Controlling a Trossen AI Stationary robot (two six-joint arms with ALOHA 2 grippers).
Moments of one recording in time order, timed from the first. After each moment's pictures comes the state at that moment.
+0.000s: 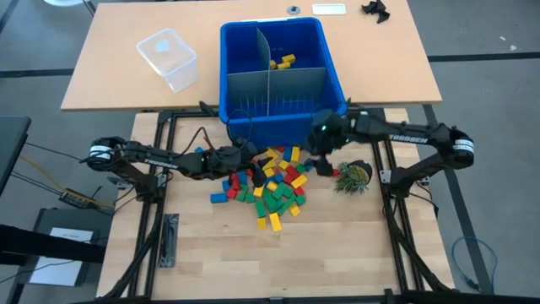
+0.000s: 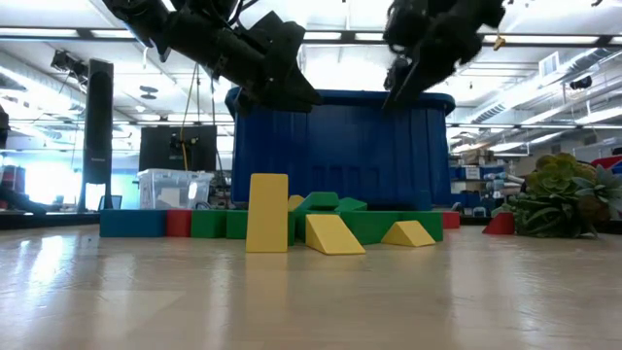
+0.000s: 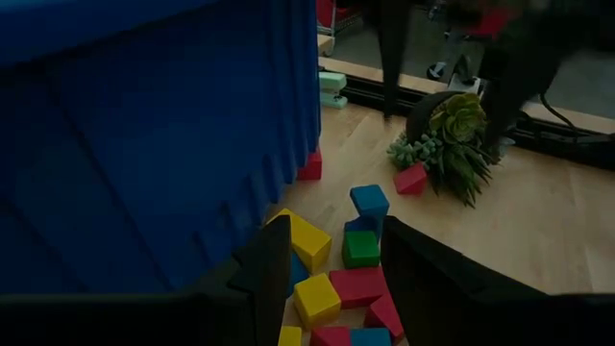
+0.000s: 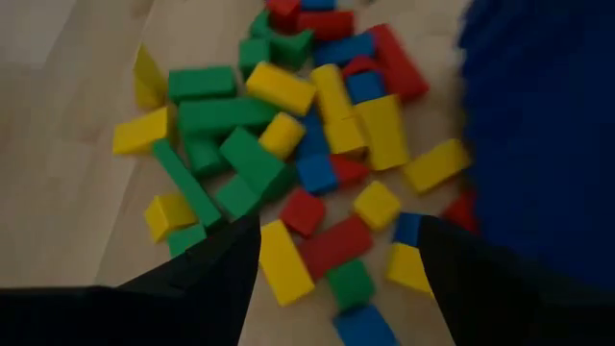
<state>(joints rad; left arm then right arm) 0.05 1.48 0.81 0.35 -0.40 -0.19 -0.29 1.36 1.09 -0.60 -0.24 -0.38</state>
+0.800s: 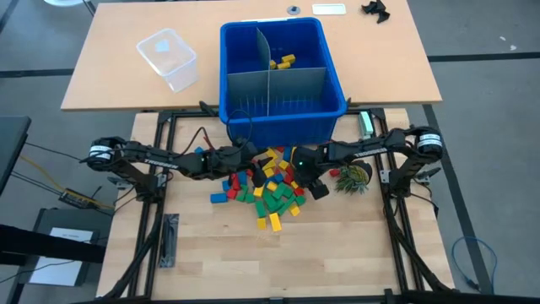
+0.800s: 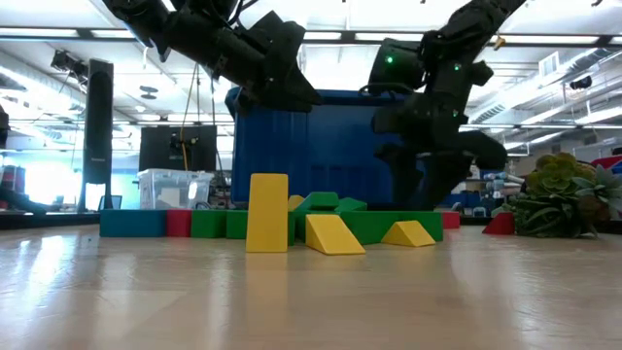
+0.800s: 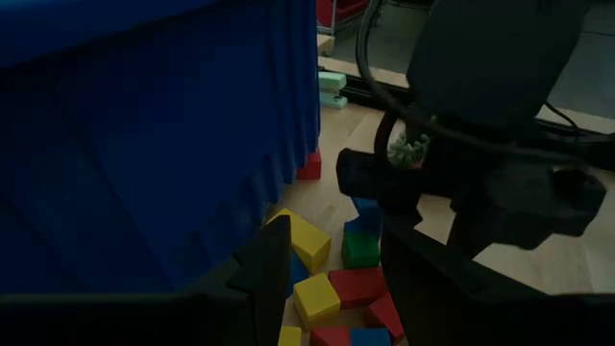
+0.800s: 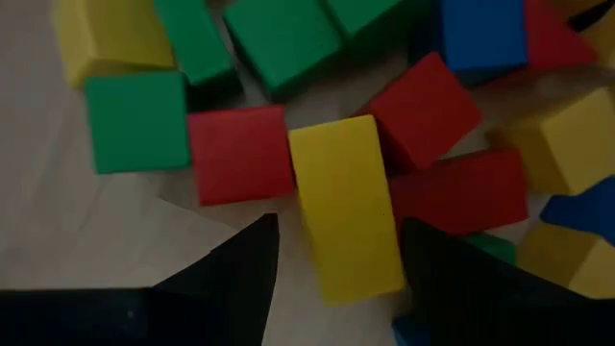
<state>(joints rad) 0.05 1.48 0.81 0.35 -0.40 -0.19 -0.14 1.67 0.95 -0.47 -0.06 -0.57</state>
